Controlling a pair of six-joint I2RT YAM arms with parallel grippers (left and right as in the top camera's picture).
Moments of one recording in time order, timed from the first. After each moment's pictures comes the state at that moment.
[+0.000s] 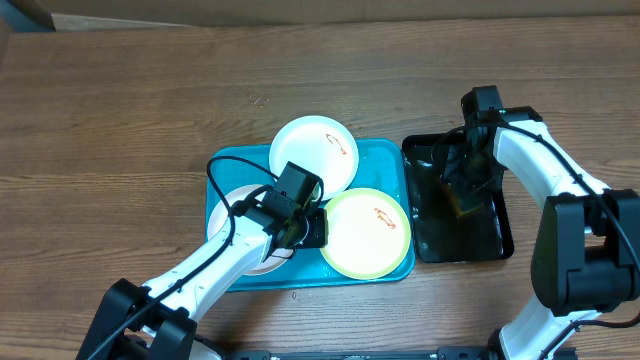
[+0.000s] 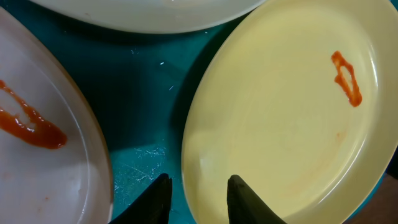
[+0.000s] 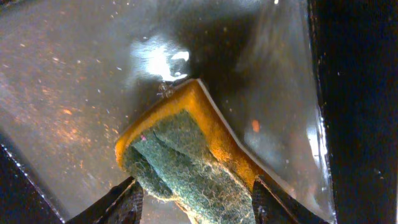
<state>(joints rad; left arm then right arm) -0.54 1.52 0.80 -0.51 0.21 -0.58 0.09 1.88 1.27 -0.93 0.01 0.35</state>
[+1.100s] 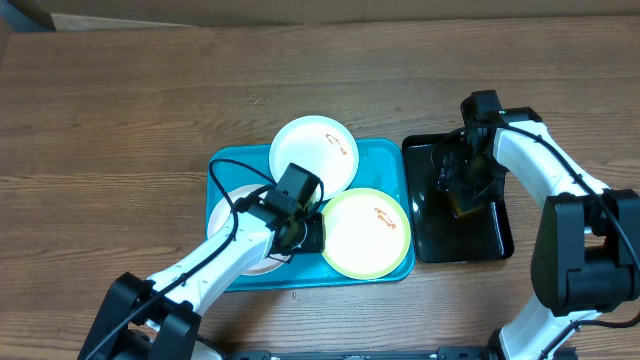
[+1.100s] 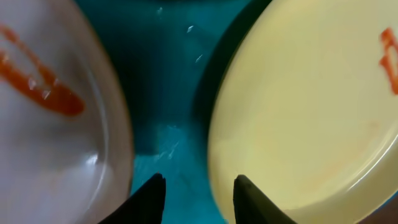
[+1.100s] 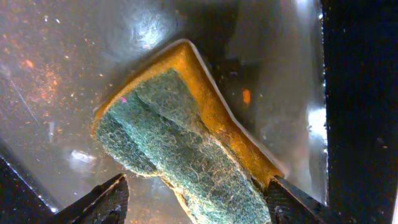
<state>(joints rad) -0.54 1.54 0.84 -0.64 0.19 -0.60 0.09 1.88 1.27 -0.99 0.01 0.33</state>
